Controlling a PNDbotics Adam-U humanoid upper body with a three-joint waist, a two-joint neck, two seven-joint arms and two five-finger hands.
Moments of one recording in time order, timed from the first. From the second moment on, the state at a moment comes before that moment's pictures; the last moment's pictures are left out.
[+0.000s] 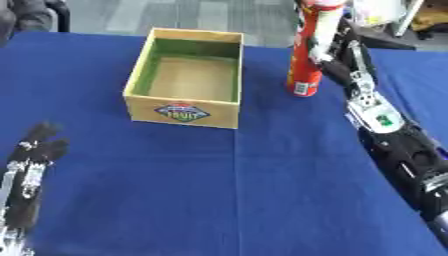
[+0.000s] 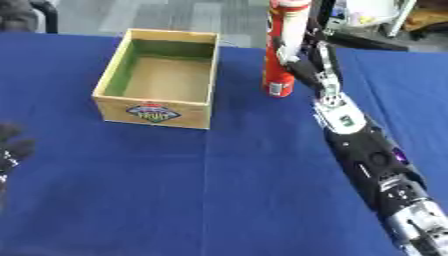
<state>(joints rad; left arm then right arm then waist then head) -0.21 0.21 -0.05 -1.61 0.05 -0.19 -0.03 -0.84 -0.43 0.09 -0.84 -0.10 -0.41 -0.23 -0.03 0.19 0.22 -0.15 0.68</state>
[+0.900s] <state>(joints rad) -0.21 0.21 -0.05 -1.61 0.05 -0.20 -0.04 -0.88 -0.43 0.09 -0.75 -0.05 -0.39 -0.27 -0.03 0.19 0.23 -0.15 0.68</state>
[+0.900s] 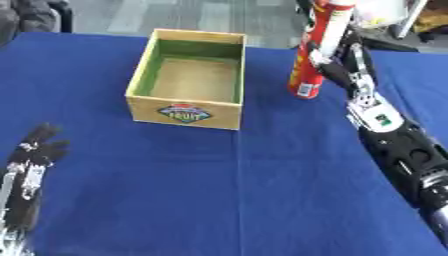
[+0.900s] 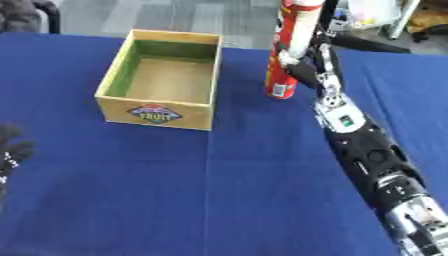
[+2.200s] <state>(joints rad) -0.22 0.21 -0.05 -1.61 0.05 -0.20 -0.04 -0.93 -0.41 0.07 -0.68 -0.10 -0.41 -0.35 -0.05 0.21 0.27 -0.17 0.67</state>
